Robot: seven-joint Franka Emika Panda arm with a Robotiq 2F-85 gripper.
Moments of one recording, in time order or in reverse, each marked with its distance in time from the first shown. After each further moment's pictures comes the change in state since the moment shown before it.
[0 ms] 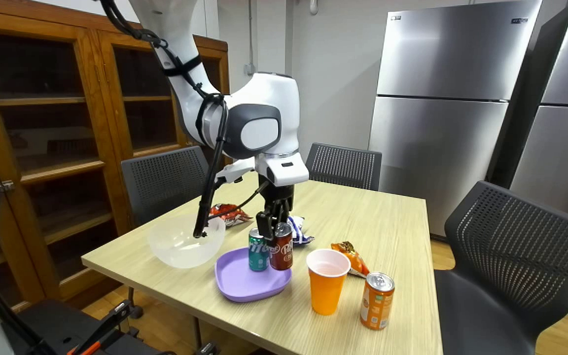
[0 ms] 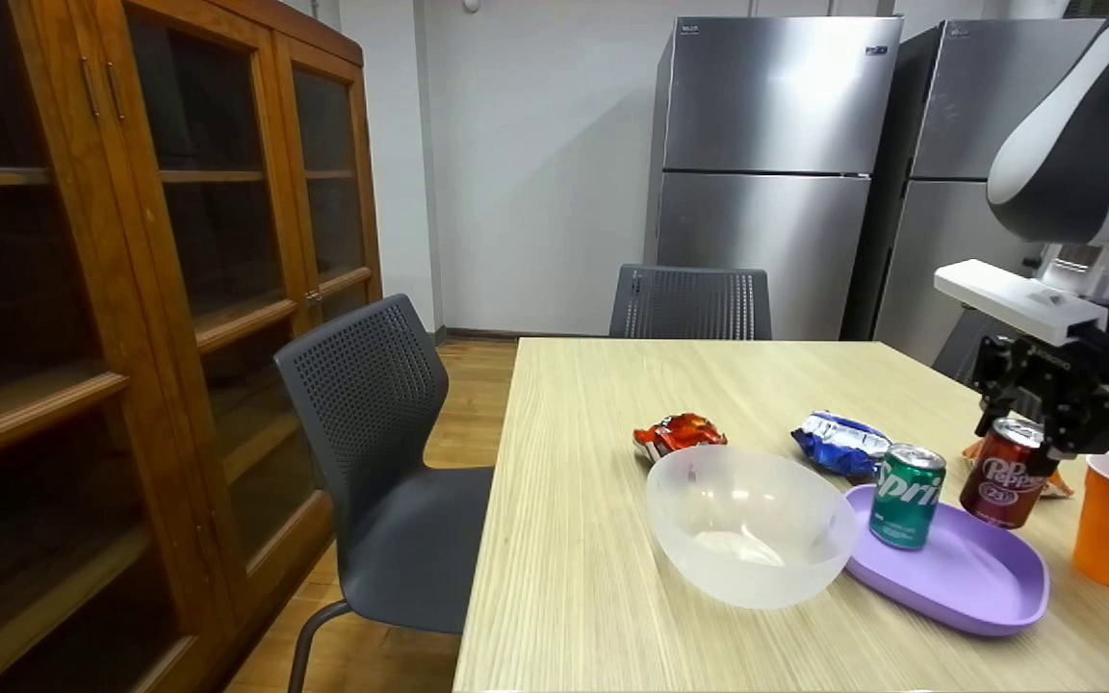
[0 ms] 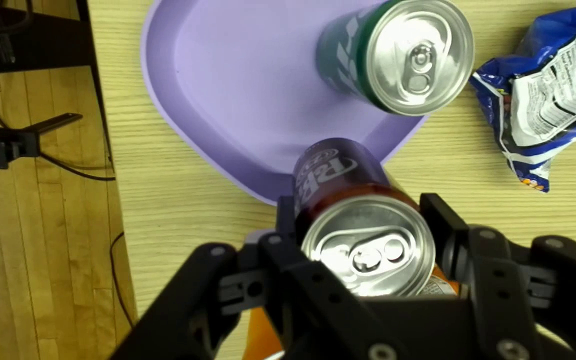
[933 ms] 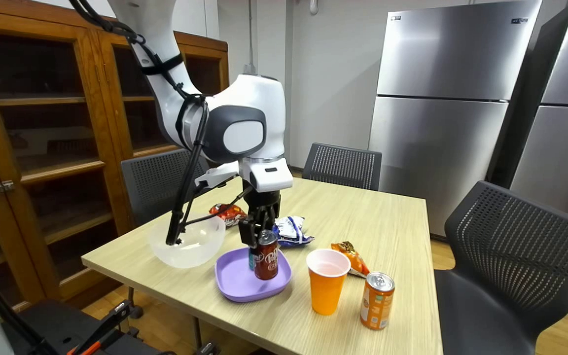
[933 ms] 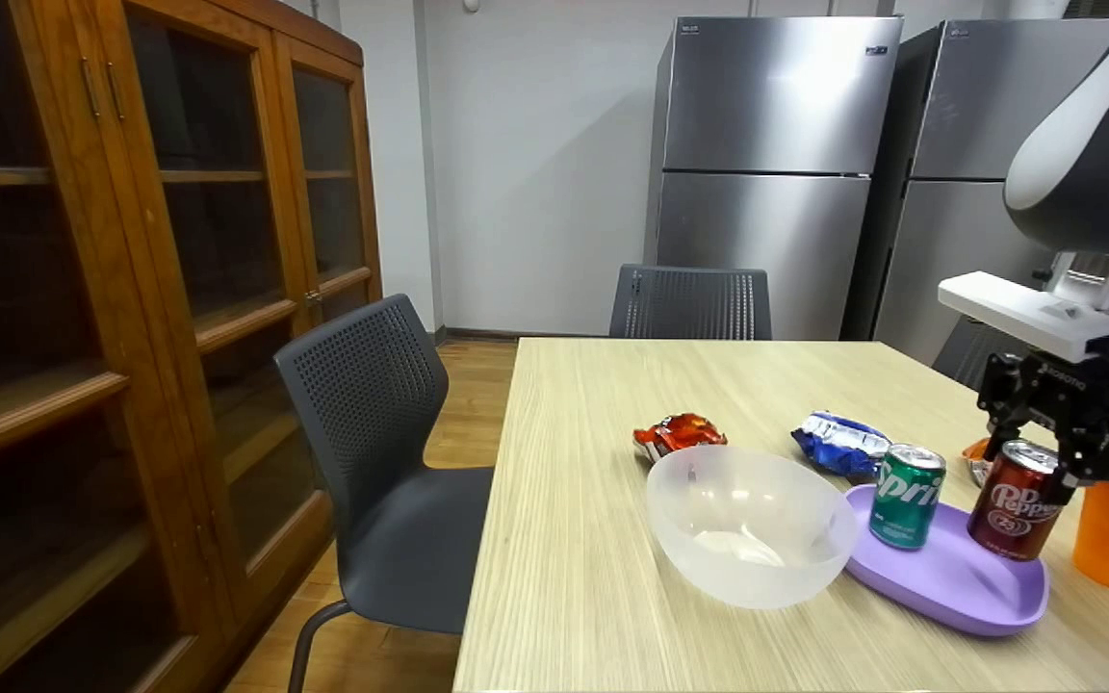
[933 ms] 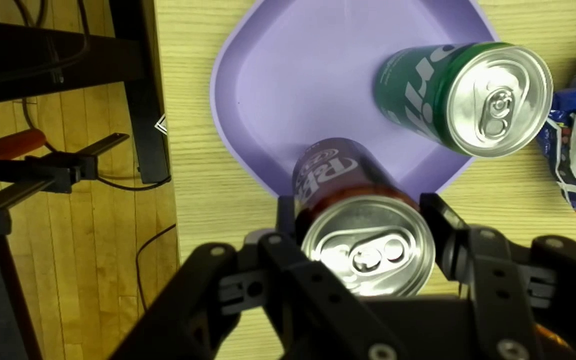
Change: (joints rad) arm 0.000 -0.061 0.021 -0.096 -0.029 0.001 0.046
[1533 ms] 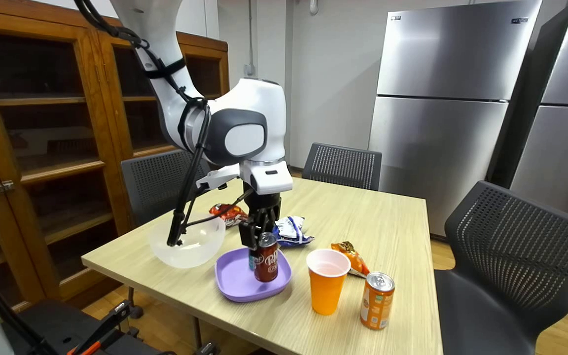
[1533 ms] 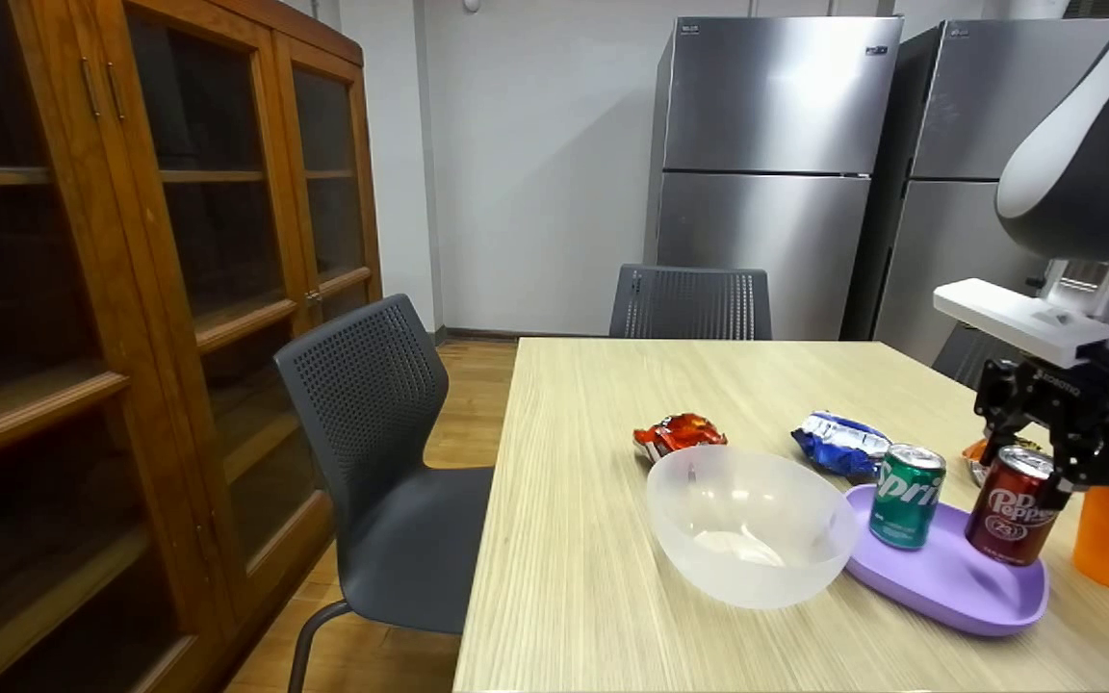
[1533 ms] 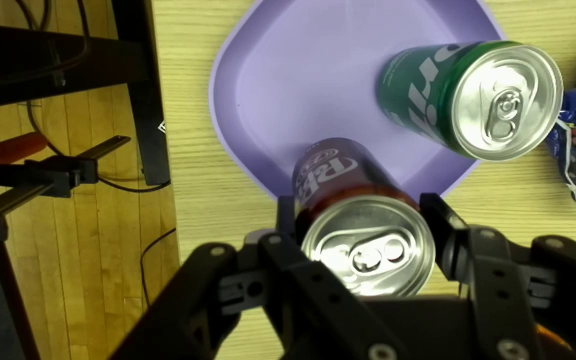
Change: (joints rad) arm -0.001 0.026 0.005 0.014 0.008 0.000 0.005
